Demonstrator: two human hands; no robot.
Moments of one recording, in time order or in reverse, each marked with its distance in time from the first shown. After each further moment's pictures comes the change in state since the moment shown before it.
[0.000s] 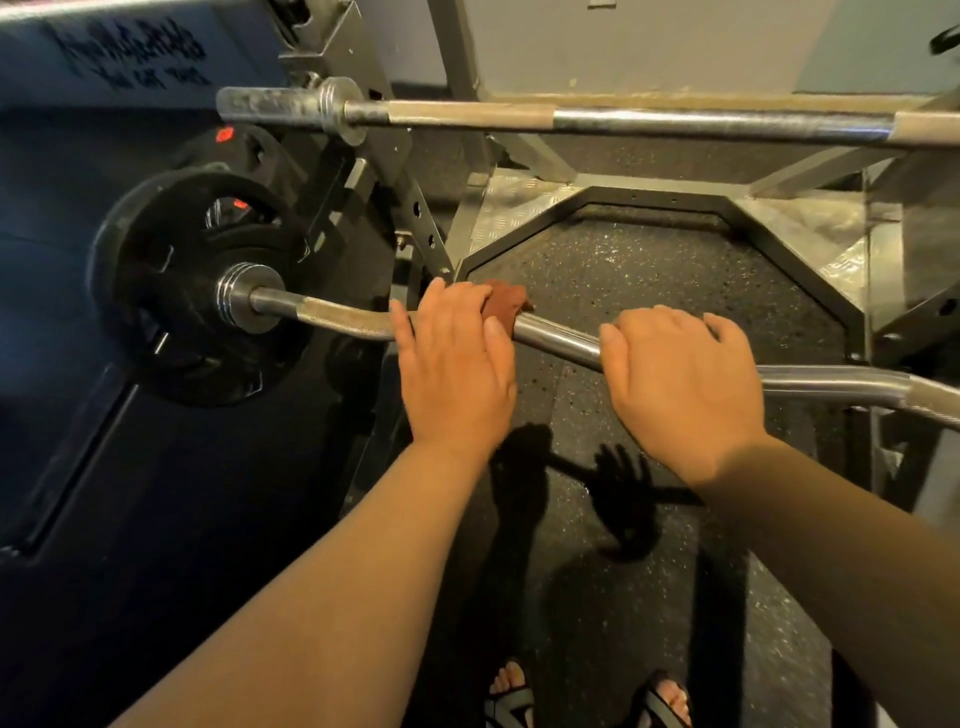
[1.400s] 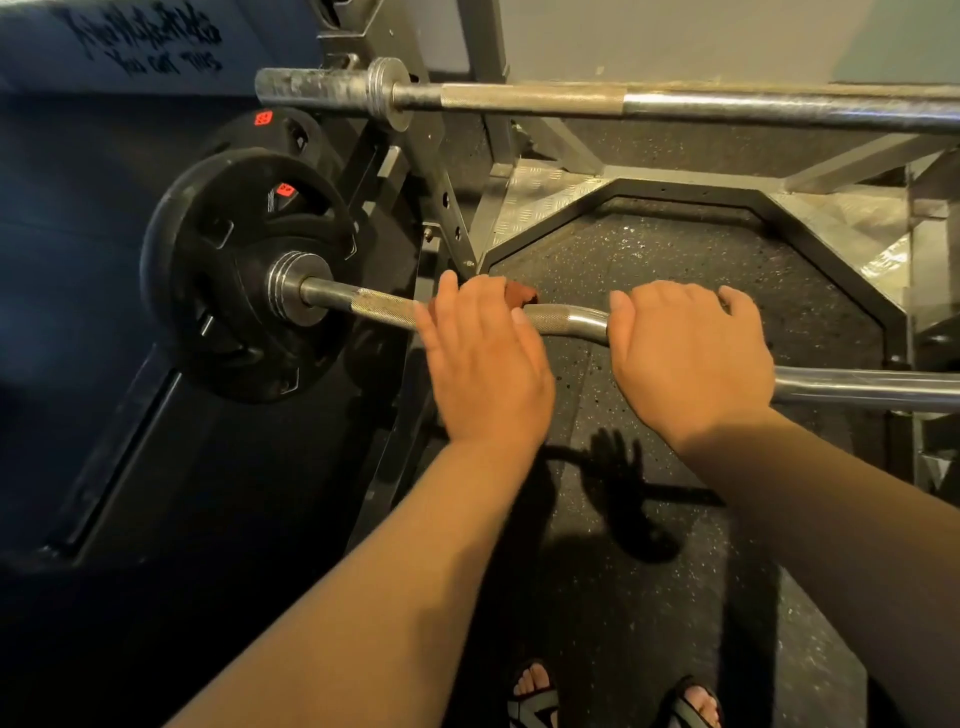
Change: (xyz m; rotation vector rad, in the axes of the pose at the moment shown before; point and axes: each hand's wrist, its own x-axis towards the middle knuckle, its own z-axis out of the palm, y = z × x) left_hand 0.010 -0.027 -0.009 -0.022 0.048 -0.069; right_hand 0.036 -0.056 0.019 -0.091 0.006 0.035
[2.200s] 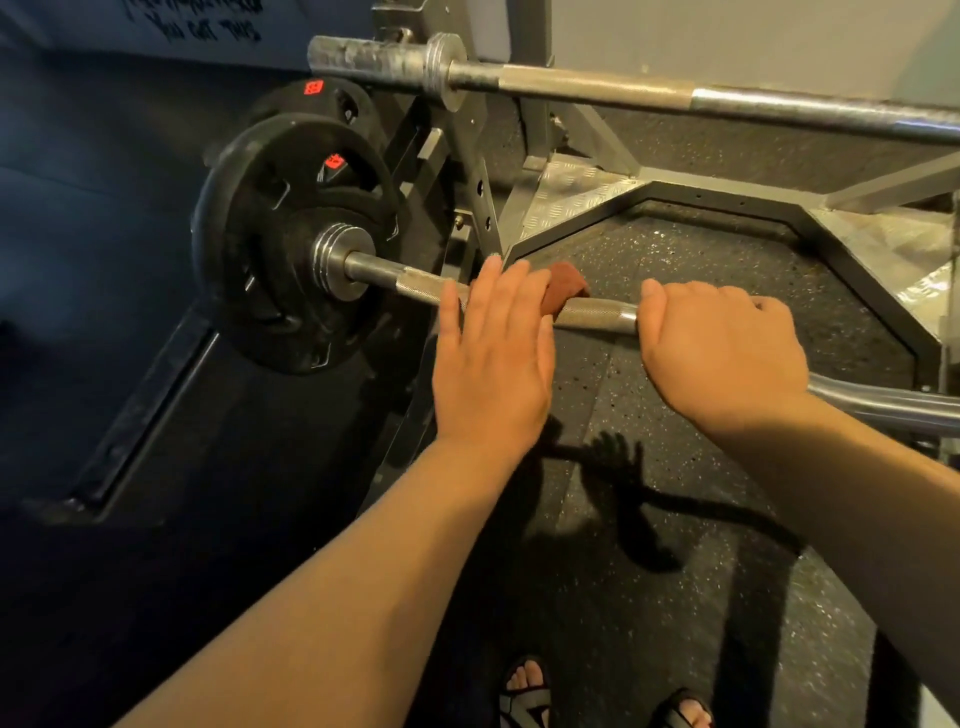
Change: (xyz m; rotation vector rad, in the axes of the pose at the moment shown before) left_hand -0.002 -0.041 -0.008 0.035 -0.035 0.179; right_hand 0.011 -0.016 -0.004 -0.120 -0.073 -0.068
